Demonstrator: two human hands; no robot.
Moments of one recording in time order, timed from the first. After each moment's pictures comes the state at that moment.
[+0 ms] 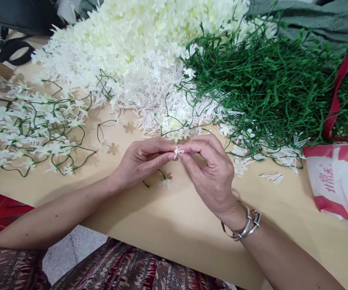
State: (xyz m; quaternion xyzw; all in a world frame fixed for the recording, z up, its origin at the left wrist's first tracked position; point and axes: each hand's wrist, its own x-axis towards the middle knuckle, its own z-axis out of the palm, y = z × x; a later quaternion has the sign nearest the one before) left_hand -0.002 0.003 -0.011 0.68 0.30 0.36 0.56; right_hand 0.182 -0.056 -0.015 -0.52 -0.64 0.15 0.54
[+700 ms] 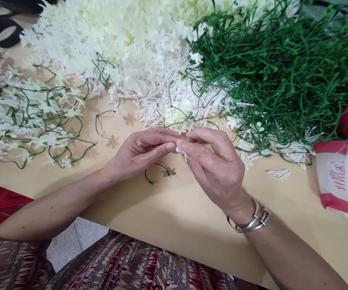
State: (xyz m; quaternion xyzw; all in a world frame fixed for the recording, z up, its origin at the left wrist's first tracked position) left_hand -0.008 0.009 -0.002 0.70 0.27 0.33 0.57; right_hand 0.193 -0.056 -0.010 -0.47 -0.73 0.05 0.49
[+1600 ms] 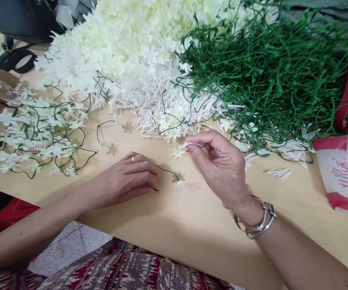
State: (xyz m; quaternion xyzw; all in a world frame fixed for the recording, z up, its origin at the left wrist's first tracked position) left_hand -0.058 -0.006 0.017 0.92 0.17 0.11 0.34; right_hand 0.198 -0.055 -0.014 -0.54 -0.55 0.29 0.56
